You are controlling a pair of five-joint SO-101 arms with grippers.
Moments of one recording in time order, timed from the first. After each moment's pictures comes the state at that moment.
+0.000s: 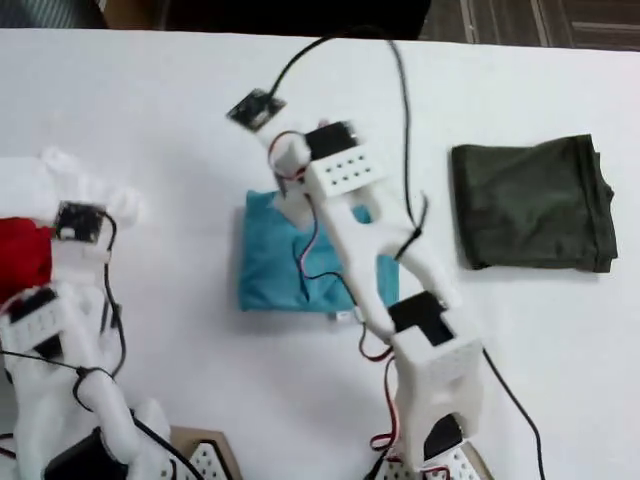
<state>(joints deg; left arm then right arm) -42.8 -28.3 65.0 42.2 -36.4 -30.2 25.5 -21.2 82.8 25.5</state>
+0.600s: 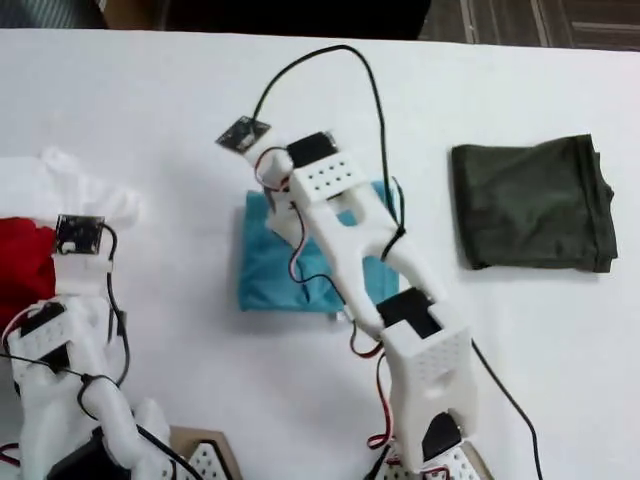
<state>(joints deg) -43.3 -29.3 69.0 37.9 -32.3 -31.0 28.1 -20.4 86.9 25.5</state>
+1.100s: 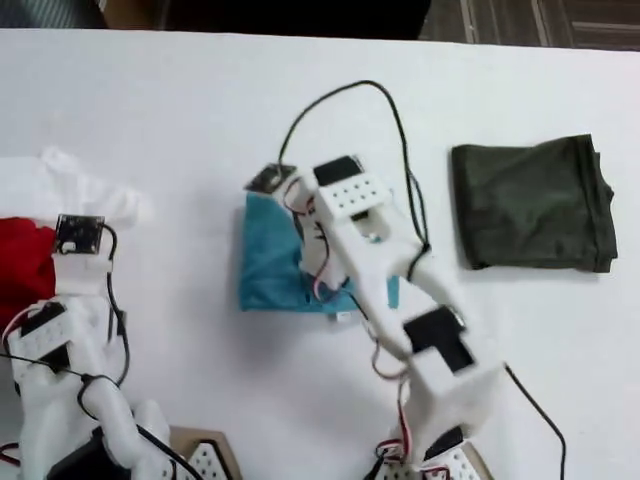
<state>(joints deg) -43.3 -29.3 69.0 37.8 -32.3 -28.7 13.1 4.7 89.3 32.3</state>
